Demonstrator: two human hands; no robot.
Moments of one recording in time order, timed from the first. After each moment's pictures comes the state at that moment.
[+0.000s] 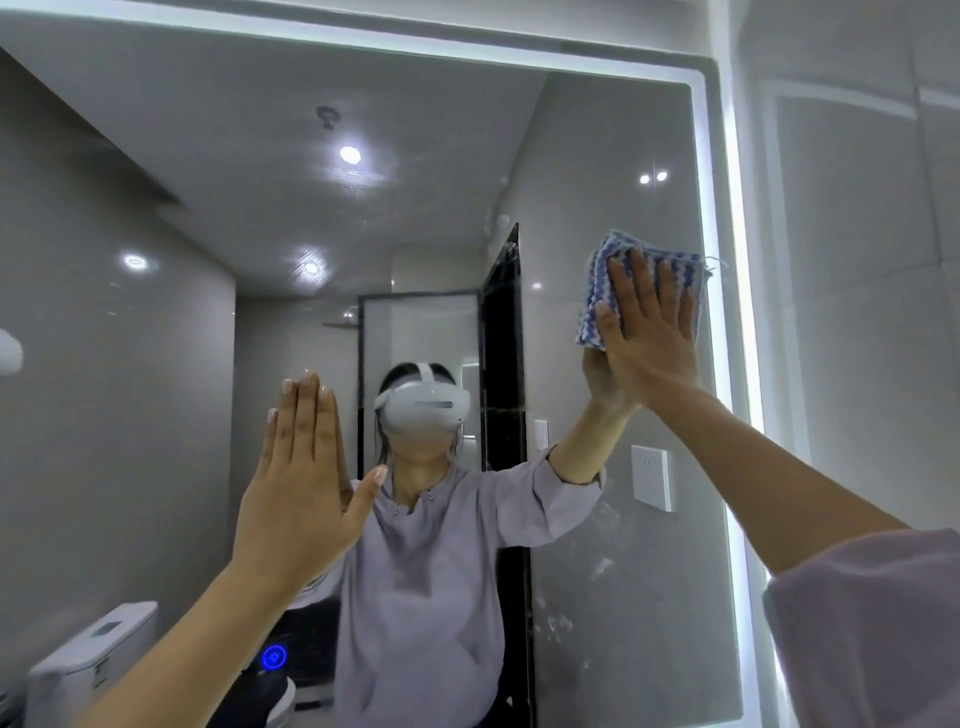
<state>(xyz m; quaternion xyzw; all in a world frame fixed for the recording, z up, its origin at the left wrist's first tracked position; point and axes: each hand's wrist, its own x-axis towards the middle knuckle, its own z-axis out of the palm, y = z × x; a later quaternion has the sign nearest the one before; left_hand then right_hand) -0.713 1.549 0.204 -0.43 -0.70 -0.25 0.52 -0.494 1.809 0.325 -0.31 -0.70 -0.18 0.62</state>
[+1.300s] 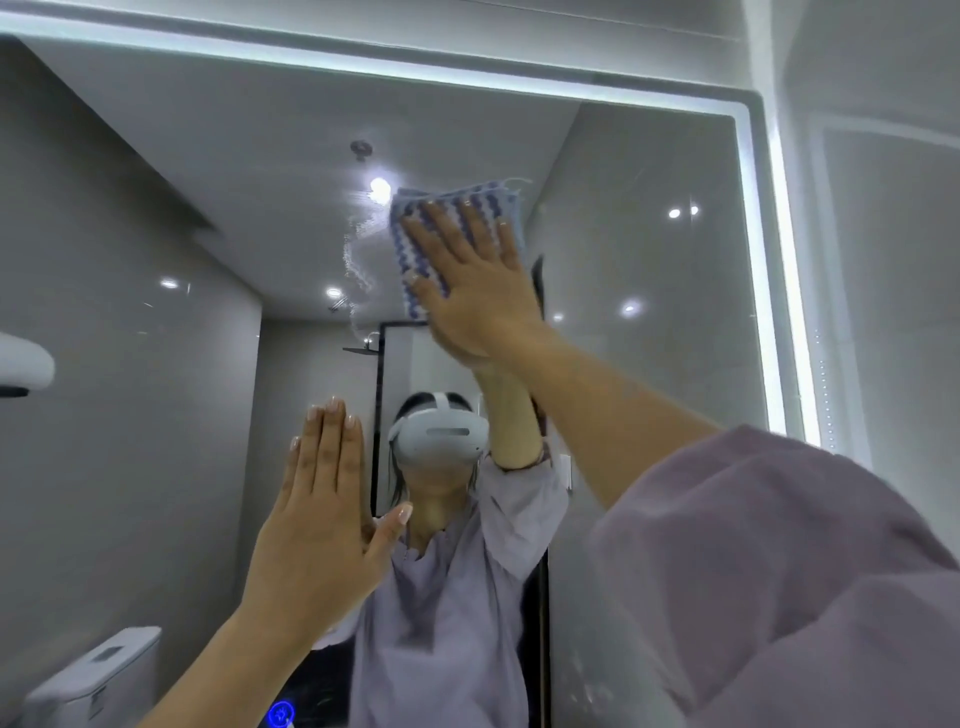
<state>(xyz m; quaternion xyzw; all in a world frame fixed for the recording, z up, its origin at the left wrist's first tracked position) -0.721 1.551 0.202 -0.43 -0.69 -0.25 0.52 -0.622 1.681 0.407 -0.14 -0.77 -0.33 0.53</state>
